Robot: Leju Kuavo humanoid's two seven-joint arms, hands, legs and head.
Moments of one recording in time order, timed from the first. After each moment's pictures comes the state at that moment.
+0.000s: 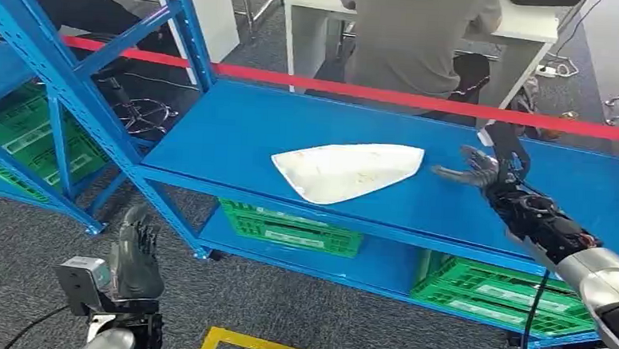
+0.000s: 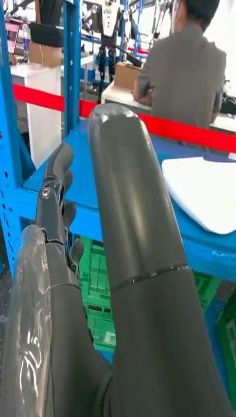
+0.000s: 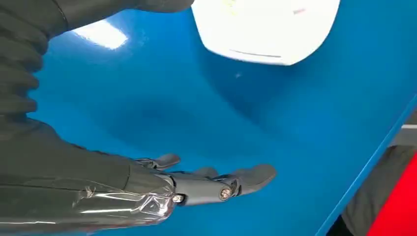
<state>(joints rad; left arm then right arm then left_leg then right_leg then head) -0.17 0.09 -0.76 -1.42 0.52 0.53 -0.50 -0.61 -0.50 0.67 -0.86 -0.66 -0.09 -0.03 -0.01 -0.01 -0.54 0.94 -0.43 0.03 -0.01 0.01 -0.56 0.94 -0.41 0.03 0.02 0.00</state>
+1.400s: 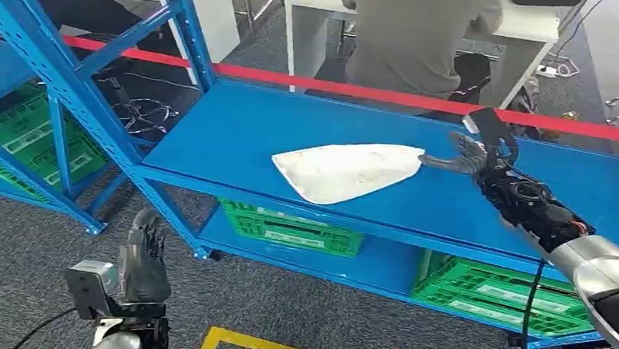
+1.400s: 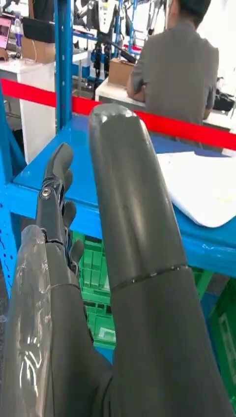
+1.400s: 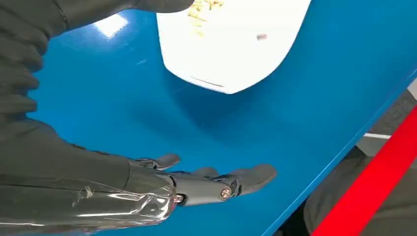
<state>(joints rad) -0.16 0.08 -0.77 -1.42 0.51 0.52 -0.50 -0.68 -0.48 0.70 -0.86 -0.60 -0.07 0.00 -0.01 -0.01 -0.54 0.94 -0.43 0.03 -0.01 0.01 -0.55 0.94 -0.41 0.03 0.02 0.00</state>
